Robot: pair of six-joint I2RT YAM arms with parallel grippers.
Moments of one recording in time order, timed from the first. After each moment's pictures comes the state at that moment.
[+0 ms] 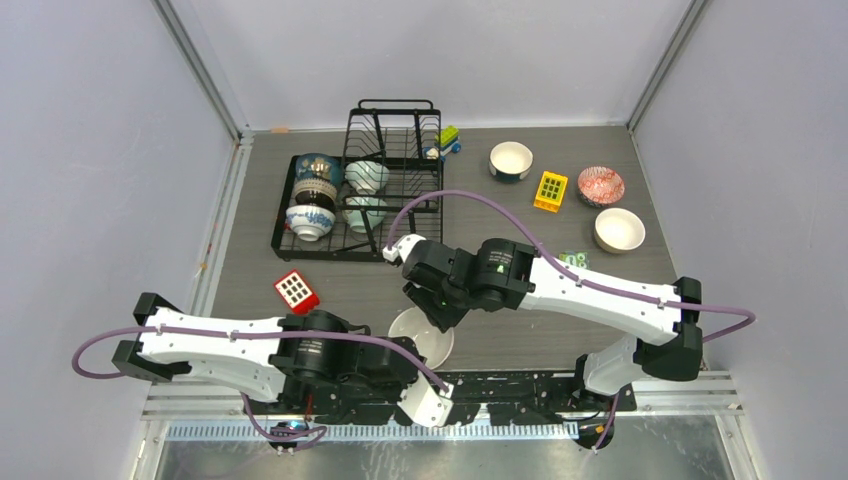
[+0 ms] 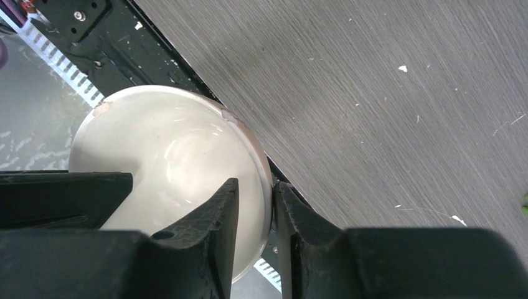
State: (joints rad) left arm -1.67 1.08 1.13 -0.99 -0.13 0.51; right arm 1.27 1.48 1.55 -1.13 0.13 0.38
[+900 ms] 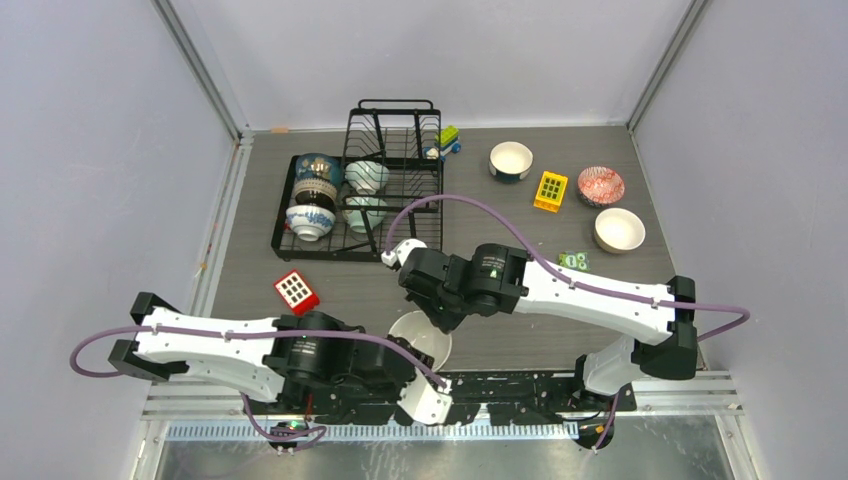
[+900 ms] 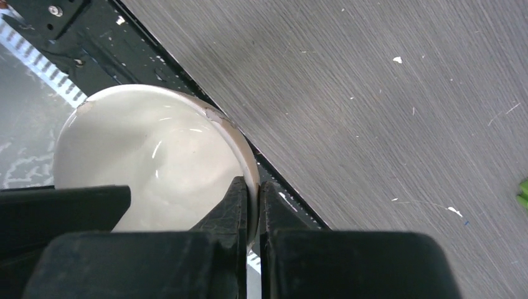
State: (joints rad) left arm -1.68 1.06 1.12 -0.98 -0.15 0.47; right arm 1.30 1.49 1.54 -1.14 0.18 0.40
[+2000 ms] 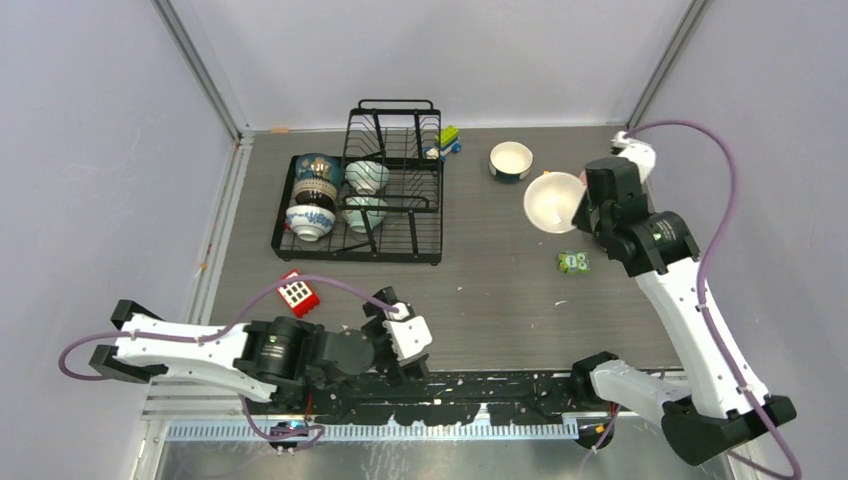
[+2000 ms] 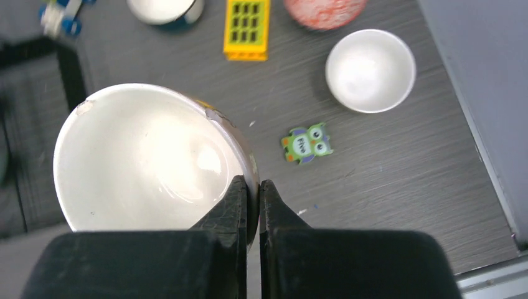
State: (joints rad) left arm -1.68 0.80 0.90 -0.58 -0.58 0.02; right arm 0.42 1.06 1.36 -1.02 0.47 0.48
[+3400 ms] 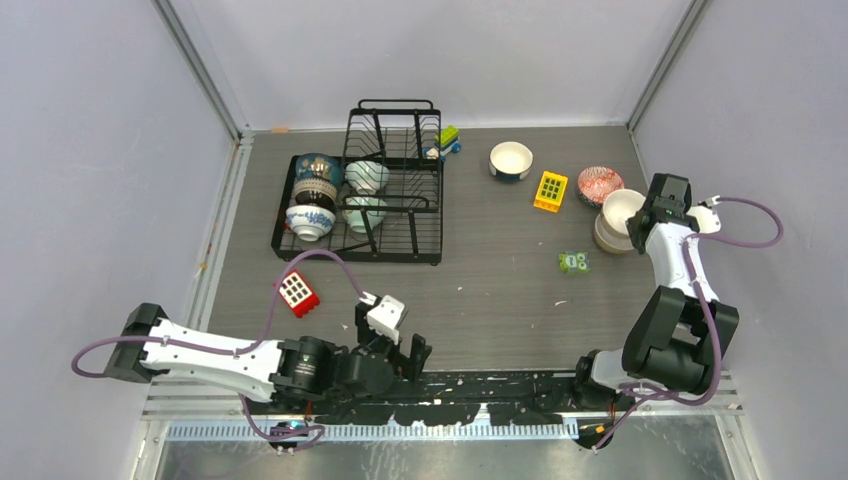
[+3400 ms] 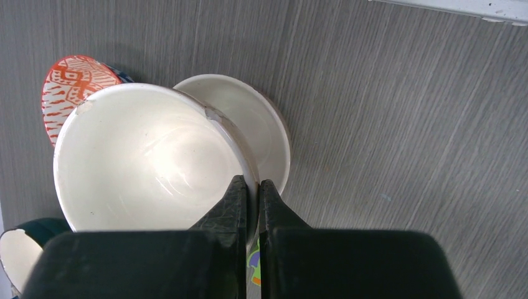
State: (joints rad) left arm -1.68 0.84 0.55 -0.37 -0.86 -0.76; right arm -0.37 1.37 0.98 -0.53 0.33 0.97
